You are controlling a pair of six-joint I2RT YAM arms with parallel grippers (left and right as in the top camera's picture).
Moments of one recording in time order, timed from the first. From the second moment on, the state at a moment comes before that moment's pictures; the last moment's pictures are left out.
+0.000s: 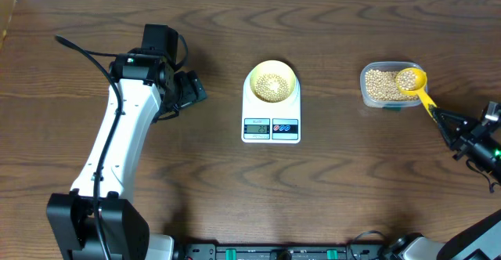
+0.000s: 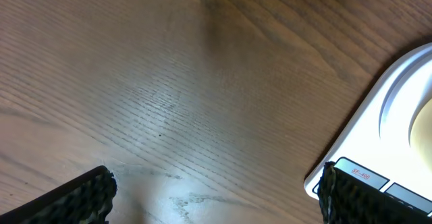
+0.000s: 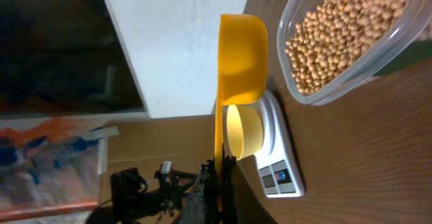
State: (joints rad) left arm -0.10 1.61 1.39 -1.12 -0.05 -0.54; right arm -0.84 1.46 0.79 -0.56 -1.40 0.27
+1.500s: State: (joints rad) left arm -0.10 1.61 1.39 -1.12 -0.05 -0.54; right arm -0.14 1.47 0.77 0.20 -1.21 1.03
